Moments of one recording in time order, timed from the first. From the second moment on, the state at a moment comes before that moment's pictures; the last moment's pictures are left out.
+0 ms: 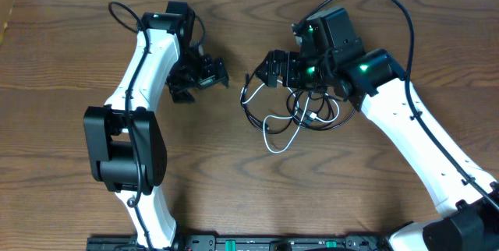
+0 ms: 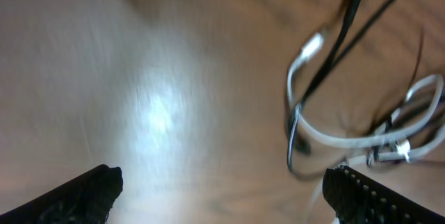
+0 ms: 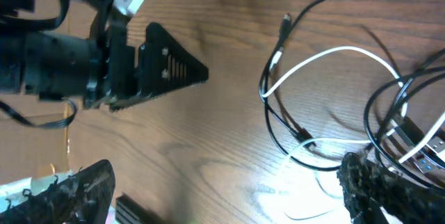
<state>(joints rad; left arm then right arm) -0.11 2.01 1.67 -1.28 0.31 -0.42 0.49 1.62 1.48 -0.77 -0.39 0.62</state>
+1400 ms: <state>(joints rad) -0.48 2.02 1.56 -0.87 0.02 -0.51 0.42 1.62 1.48 -0.95 -0.26 0.62</state>
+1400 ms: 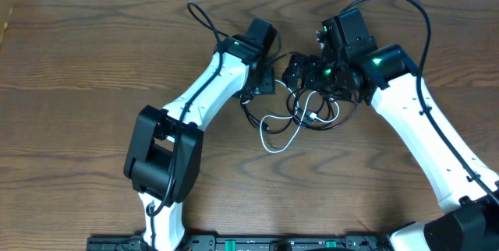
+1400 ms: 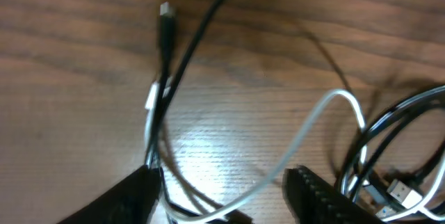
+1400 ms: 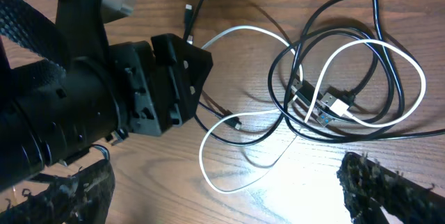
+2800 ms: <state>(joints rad) -0.49 1.20 1.57 -0.65 0.19 -0.60 0.42 1.62 1.48 -0.95 -0.25 0.62</state>
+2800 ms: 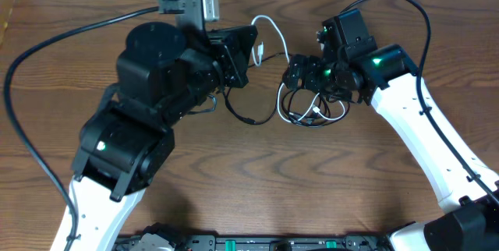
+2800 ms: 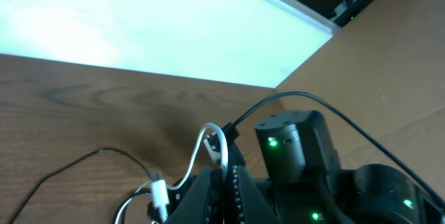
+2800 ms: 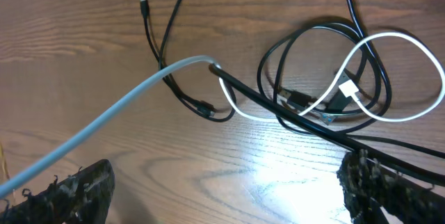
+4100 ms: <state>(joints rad) -0.49 1.21 1.57 -0.88 -0.20 -0.82 0.43 1.62 1.37 -0.98 -0.49 0.07</state>
